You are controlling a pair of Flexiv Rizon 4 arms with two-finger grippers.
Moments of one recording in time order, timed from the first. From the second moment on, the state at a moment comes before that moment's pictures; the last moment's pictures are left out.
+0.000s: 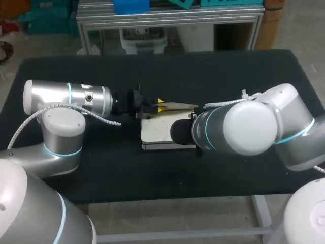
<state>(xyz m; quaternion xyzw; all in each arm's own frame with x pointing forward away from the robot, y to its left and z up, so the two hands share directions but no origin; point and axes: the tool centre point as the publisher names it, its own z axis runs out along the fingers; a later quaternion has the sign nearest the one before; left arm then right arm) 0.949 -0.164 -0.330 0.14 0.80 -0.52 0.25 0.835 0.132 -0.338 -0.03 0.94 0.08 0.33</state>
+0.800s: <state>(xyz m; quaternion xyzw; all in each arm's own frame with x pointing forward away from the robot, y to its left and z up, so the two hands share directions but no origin) 0.968 -0.168 -0.341 0.09 0.83 -0.51 0.20 0.833 0.137 -0.359 -0.05 0.94 0.06 0.33</state>
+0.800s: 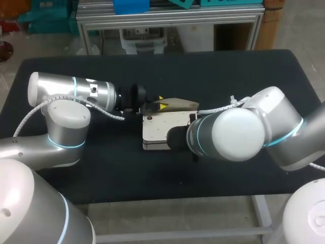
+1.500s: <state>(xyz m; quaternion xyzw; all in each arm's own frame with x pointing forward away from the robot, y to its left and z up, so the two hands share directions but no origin) 0.968 -0.172 -0.343 0.11 0.84 -0.51 0.18 0.851 0.133 -0.370 -0.05 0.94 0.05 0.33</state>
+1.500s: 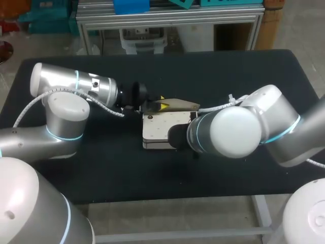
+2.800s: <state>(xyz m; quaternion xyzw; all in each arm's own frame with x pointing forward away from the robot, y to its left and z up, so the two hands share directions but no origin) 0.958 -0.165 -0.328 0.20 0.81 -0.50 0.22 0.863 0.132 -0.374 -0.03 0.94 0.05 0.34</state>
